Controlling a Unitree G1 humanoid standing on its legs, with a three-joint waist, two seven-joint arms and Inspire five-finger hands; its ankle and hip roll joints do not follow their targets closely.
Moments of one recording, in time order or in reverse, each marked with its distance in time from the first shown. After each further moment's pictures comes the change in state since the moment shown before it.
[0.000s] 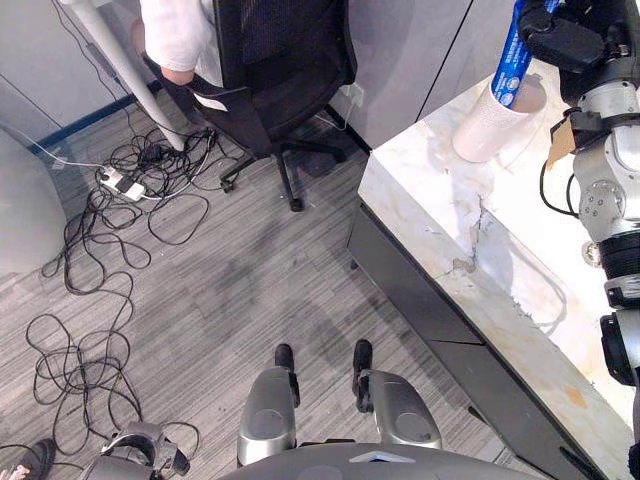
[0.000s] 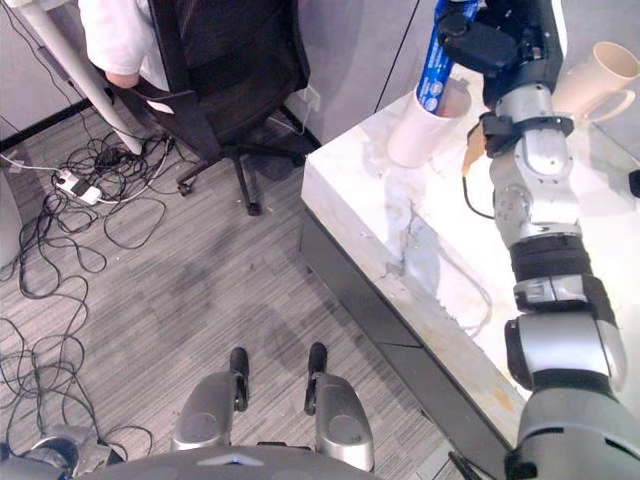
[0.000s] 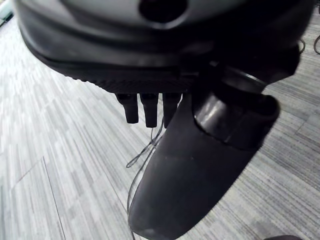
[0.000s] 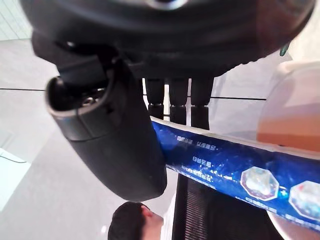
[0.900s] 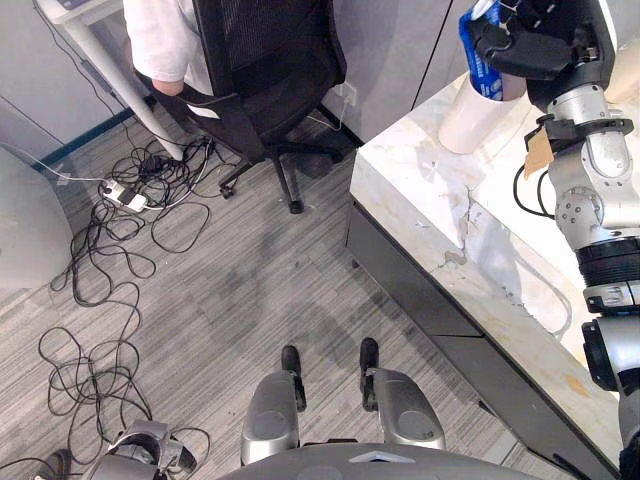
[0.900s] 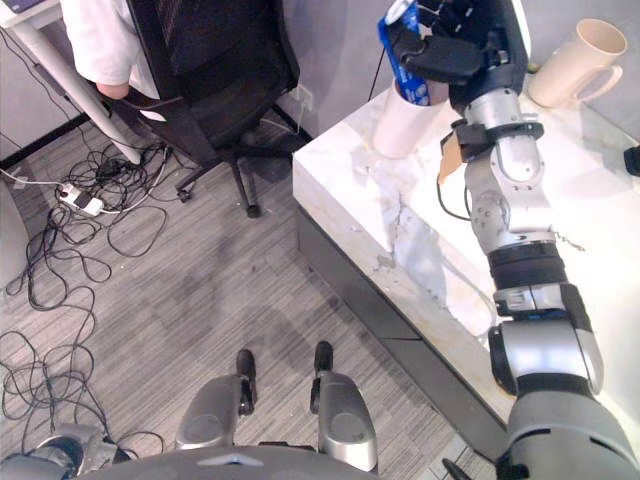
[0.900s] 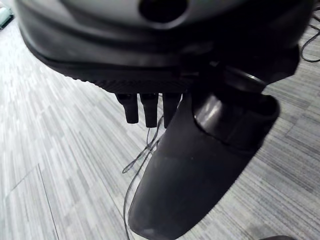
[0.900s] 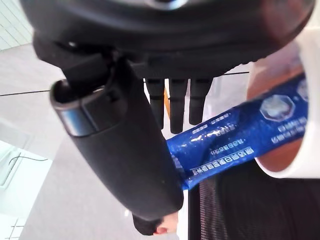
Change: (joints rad) left arm -0.007 -0.026 0.000 -0.002 0.000 -0.002 -0.005; right arm 0.045 0.060 -0.013 -0.132 0.003 0.009 0.064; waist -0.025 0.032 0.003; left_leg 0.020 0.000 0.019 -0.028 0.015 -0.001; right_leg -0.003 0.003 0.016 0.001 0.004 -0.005
